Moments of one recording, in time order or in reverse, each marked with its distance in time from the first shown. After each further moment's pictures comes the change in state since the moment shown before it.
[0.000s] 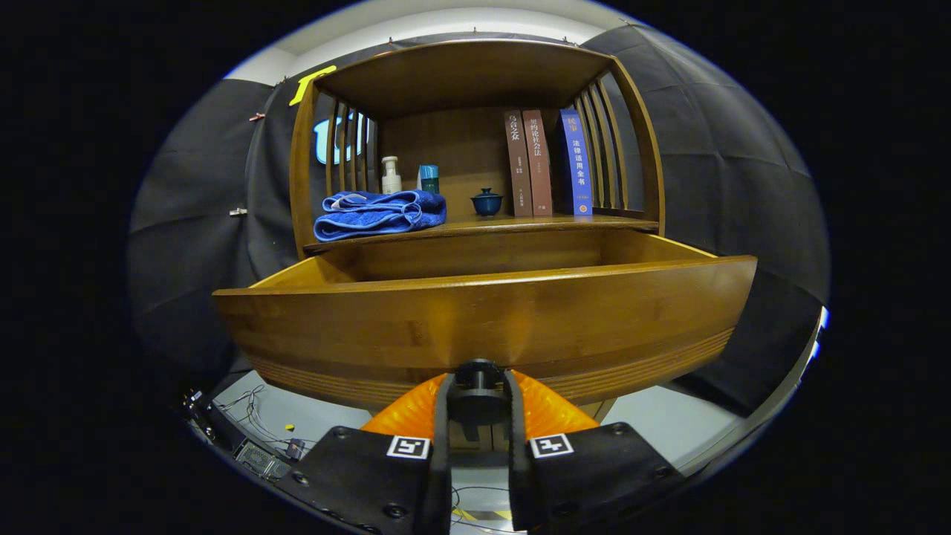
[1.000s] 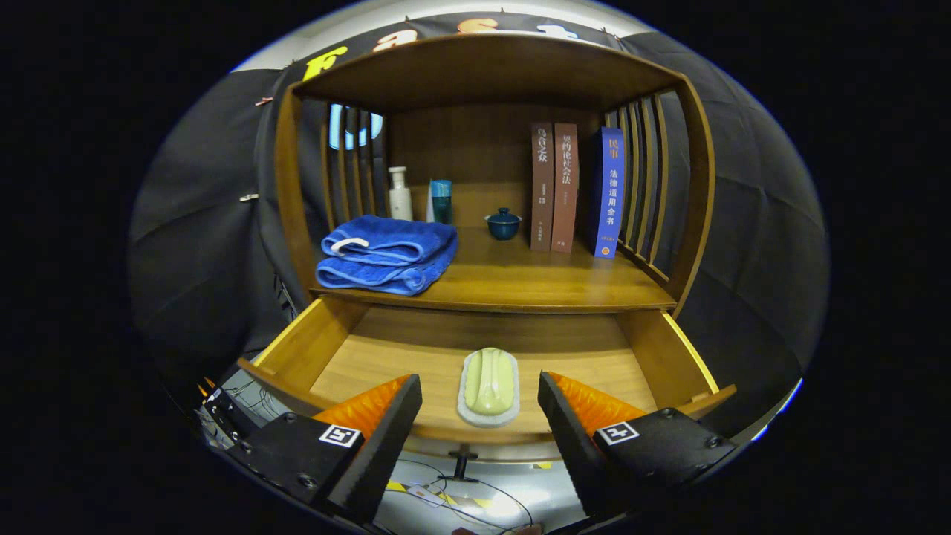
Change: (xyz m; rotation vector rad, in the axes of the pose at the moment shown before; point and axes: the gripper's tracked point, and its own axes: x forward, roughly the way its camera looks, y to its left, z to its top) arm 0.035 -0.007 0.124 -0.095 0.202 0.038
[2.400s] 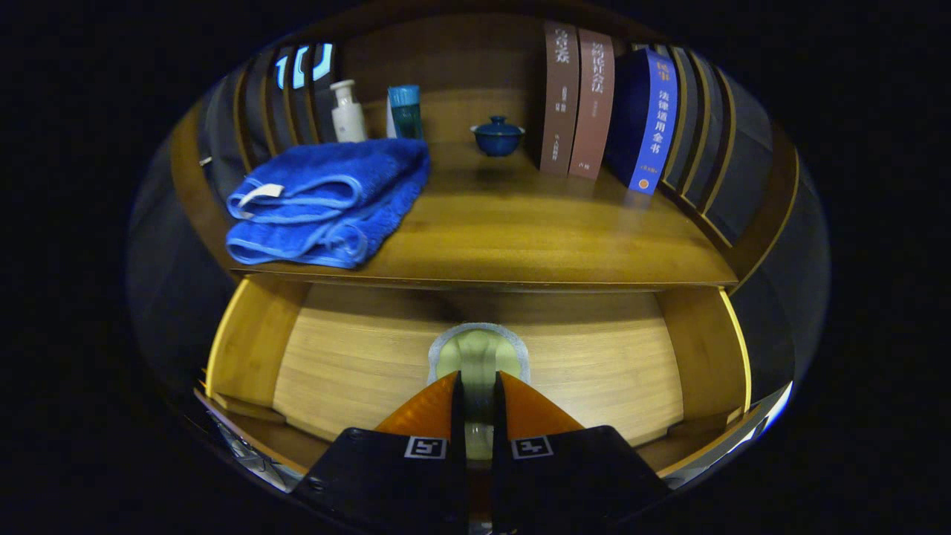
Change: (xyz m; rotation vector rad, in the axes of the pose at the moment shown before) arm 0.074 0.010 -0.022 0.028 0.316 -0.032
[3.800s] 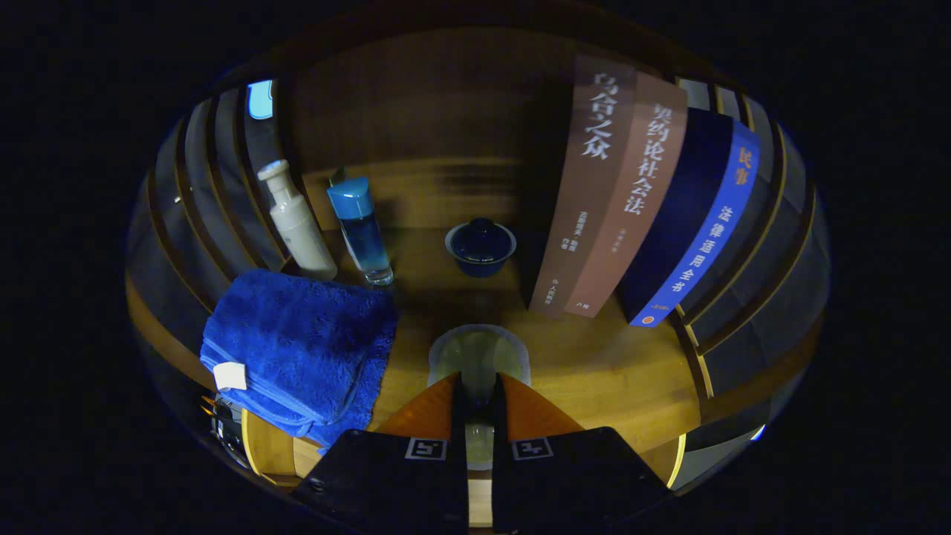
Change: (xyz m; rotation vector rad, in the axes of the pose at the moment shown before) arm 0.068 -0.021 0.178 -0.019 -0.025 -0.040
